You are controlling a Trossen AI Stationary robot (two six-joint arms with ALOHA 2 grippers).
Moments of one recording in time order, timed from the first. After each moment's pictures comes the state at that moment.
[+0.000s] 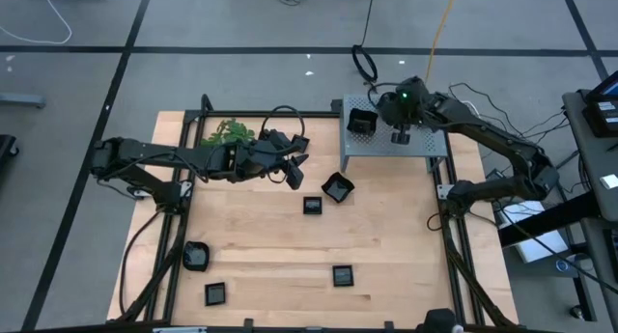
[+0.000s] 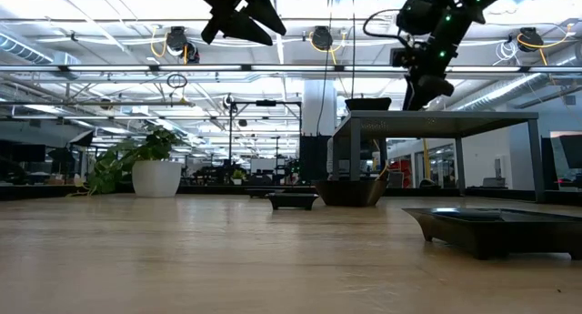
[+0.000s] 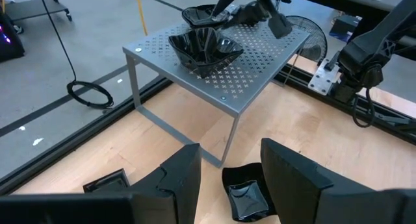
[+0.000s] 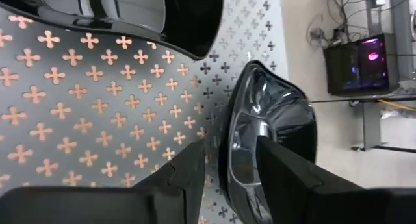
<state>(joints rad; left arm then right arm) 0.02 1.40 1.15 -0.21 -0.47 -0.38 -0.78 1.25 1.05 -0.66 0.18 -0.79</state>
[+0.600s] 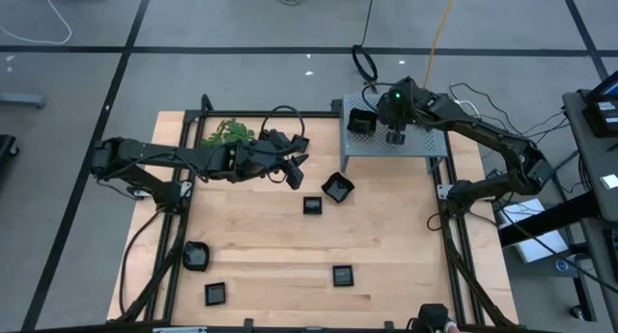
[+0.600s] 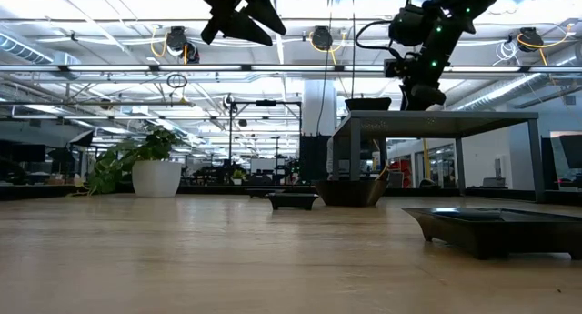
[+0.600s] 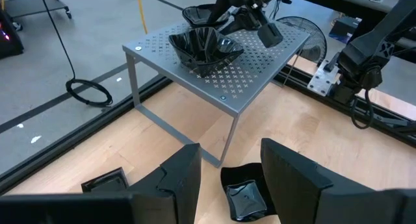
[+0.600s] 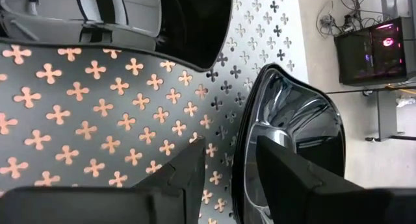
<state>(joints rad) 0.02 1.40 1.15 -0.21 -0.47 -0.40 -0.78 1.32 1.05 -0.63 0.19 -0.74</state>
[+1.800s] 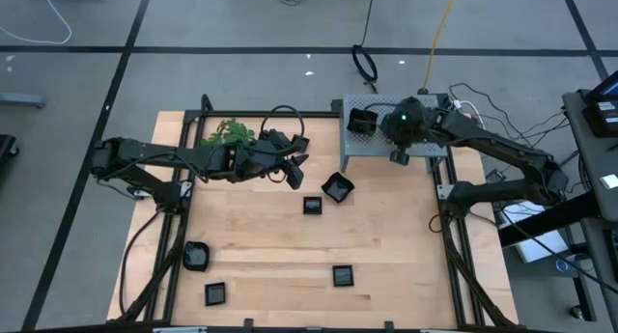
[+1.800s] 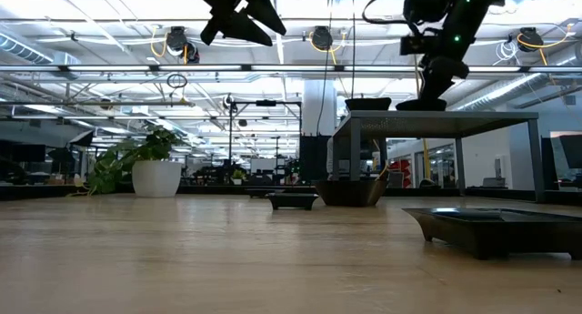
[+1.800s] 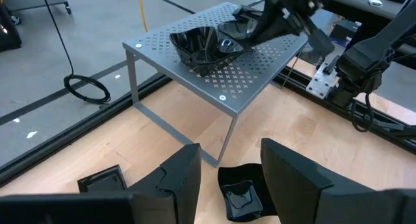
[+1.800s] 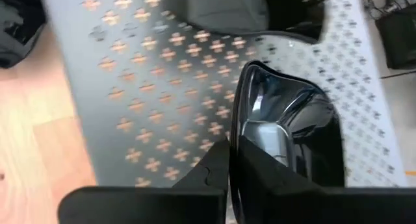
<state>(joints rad) 0.02 1.40 1.15 -0.21 -0.47 -0.42 -0.60 1.14 1.00 -0.84 0.16 -0.43</state>
